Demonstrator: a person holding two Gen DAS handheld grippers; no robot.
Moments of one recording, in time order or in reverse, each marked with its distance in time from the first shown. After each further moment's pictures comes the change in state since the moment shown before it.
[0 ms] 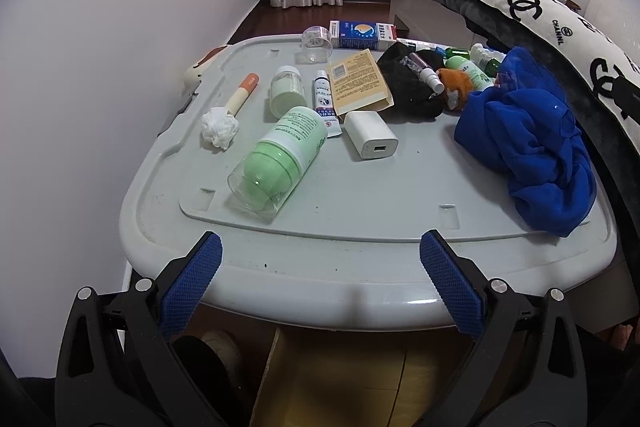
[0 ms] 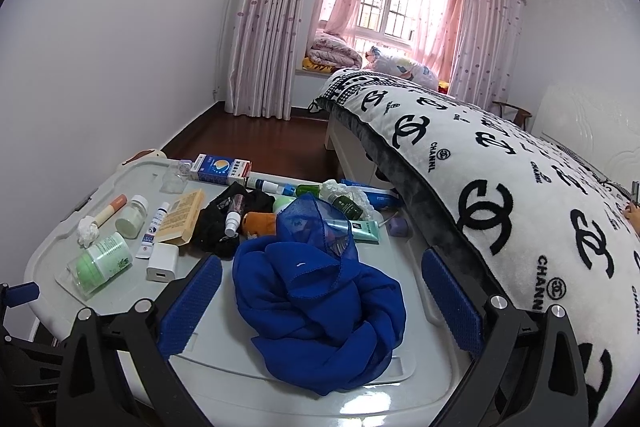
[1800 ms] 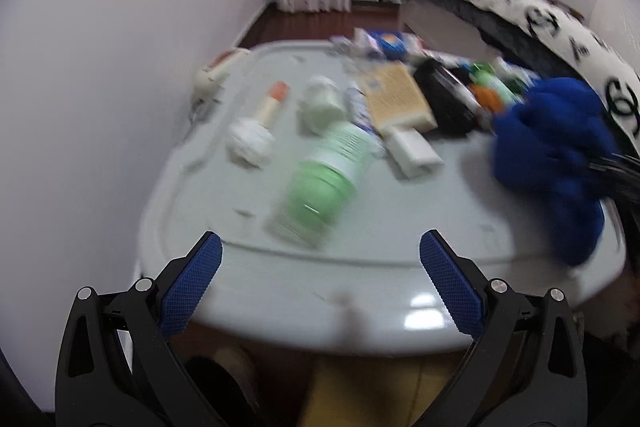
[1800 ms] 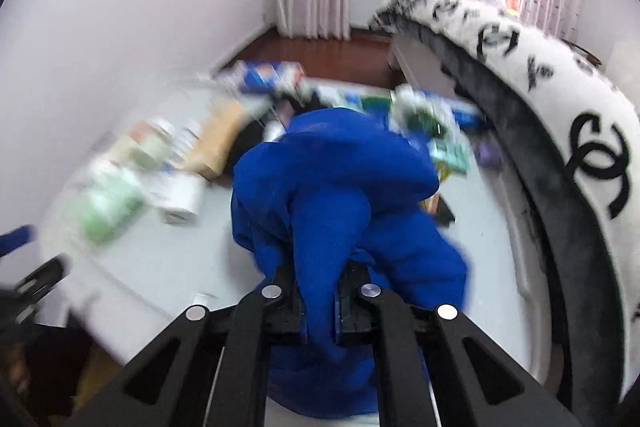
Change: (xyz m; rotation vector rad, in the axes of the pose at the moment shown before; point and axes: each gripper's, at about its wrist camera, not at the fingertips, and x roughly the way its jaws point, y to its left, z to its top) left arm 0.013 0.050 0.014 -0.055 -0.043 -0.020; right arm 0.074 0.004 -0.013 -0.011 0.286 0.265
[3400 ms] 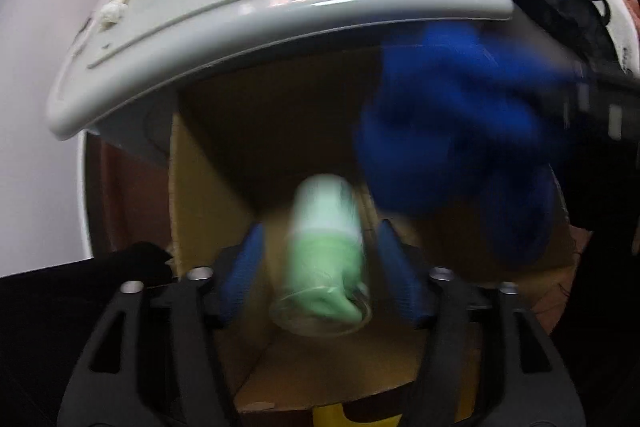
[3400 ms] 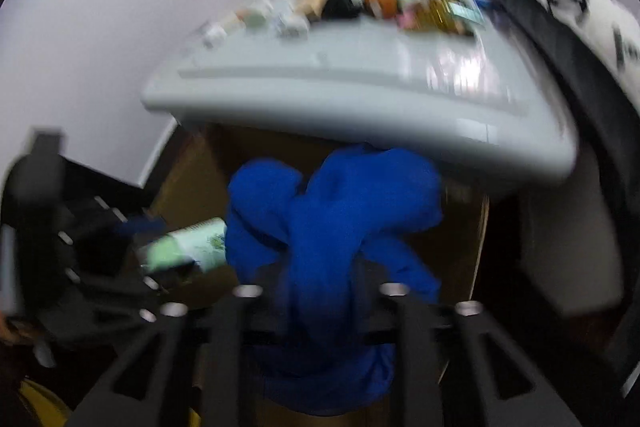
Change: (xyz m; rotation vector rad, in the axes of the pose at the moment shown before) left arm -0.068 -0.075 -0.183 0.409 0.314 -0.204; right arm -0.090 0.038 -0.194 0.027 0.256 0.154
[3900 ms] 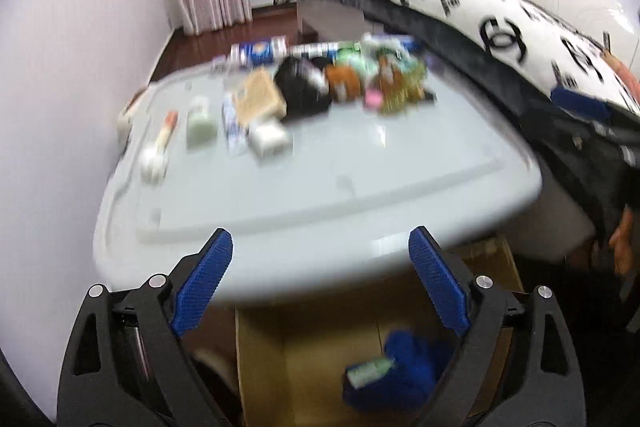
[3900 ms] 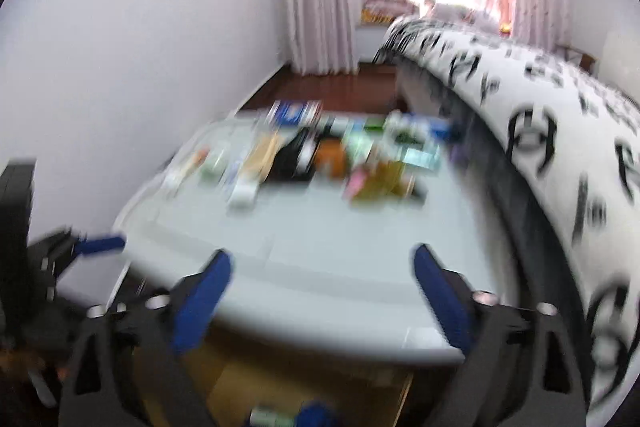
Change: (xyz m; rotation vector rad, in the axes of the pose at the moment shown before) left arm -0.052 0.031 0.152 -0.093 -0.327 0.050; right arm -0.058 -0.045 0.158 0.004 -0.391 -0.099
